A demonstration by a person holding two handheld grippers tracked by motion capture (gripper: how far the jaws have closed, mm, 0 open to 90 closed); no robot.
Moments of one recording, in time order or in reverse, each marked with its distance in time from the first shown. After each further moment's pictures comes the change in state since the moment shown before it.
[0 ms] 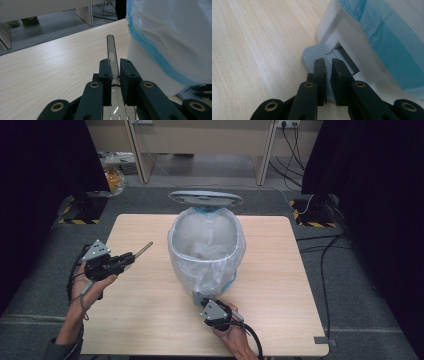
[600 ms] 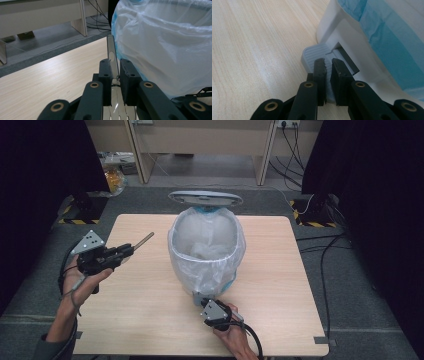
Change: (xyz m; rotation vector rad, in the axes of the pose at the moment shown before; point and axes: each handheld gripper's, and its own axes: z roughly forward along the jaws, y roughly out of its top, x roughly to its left) left arm -0.015 0.038 -0.022 -0.054 -0.045 0.051; right arm 0.000 0.000 0.000 -0.002 -0.002 -0.011
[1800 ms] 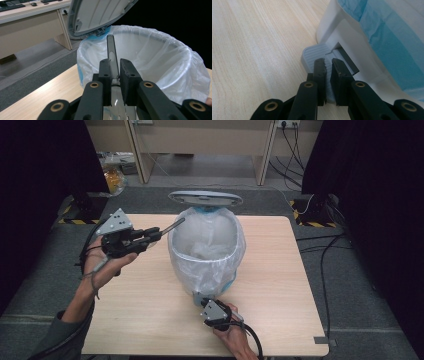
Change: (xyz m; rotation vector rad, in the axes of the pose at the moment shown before) left arm -0.054 0.076 0.029 -0.036 -0.132 0.117; right arm 0.000 0.000 0.000 -0.003 -0.002 -0.002
